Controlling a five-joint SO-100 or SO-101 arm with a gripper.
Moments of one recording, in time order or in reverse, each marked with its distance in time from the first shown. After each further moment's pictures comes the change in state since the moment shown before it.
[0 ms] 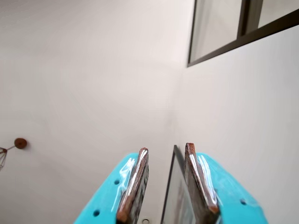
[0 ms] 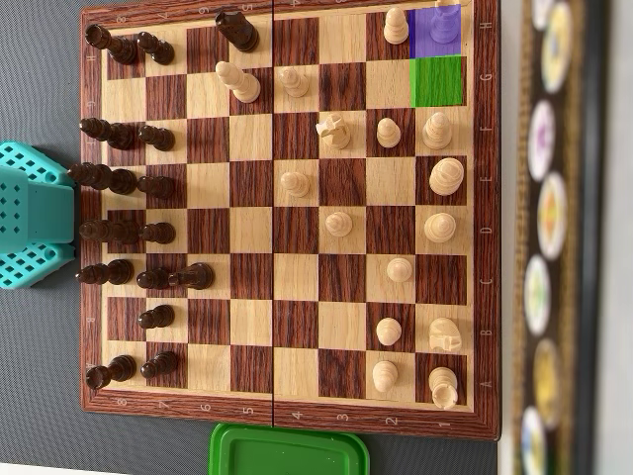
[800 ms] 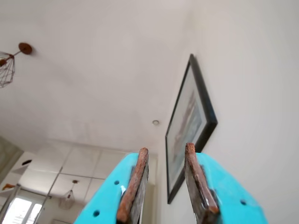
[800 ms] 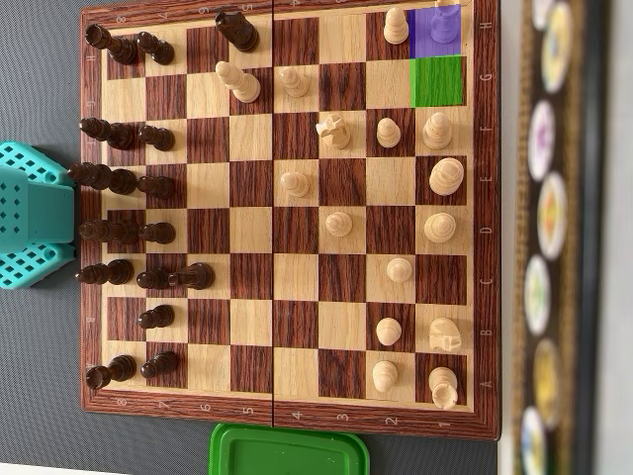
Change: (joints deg) arm 0.0 0.1 -15.1 47.9 0.0
